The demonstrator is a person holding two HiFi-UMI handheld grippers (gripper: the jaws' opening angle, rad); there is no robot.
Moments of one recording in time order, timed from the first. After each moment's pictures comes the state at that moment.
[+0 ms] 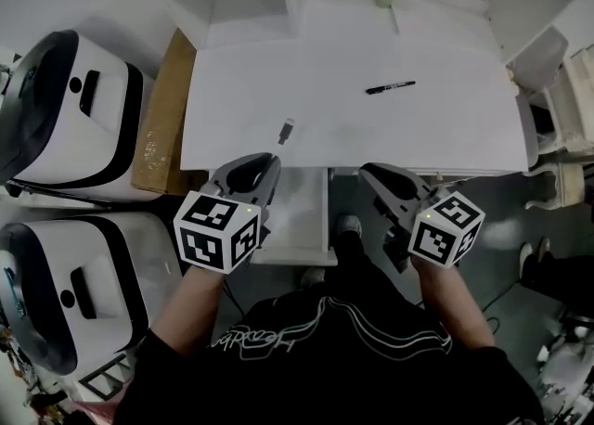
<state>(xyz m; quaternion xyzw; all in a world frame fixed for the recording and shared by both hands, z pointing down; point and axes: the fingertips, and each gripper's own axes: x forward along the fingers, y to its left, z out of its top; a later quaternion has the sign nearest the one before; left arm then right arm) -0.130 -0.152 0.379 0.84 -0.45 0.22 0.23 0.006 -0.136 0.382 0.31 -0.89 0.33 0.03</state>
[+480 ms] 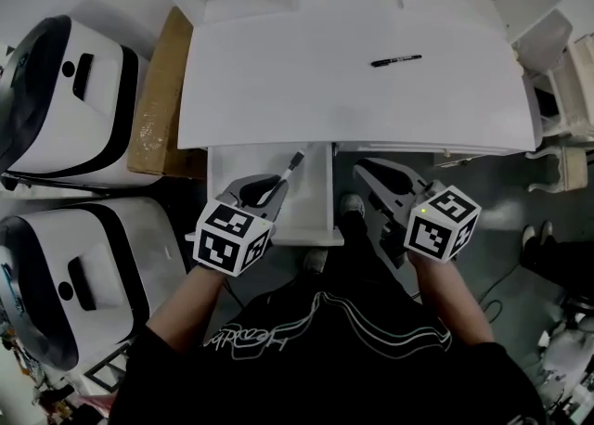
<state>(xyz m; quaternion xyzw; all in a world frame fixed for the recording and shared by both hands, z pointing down) -0.136 -0.078 0.465 0.83 -0.37 0.31 0.26 -0.016 -0.104 0.415 0.31 -0.88 0.36 0.04</state>
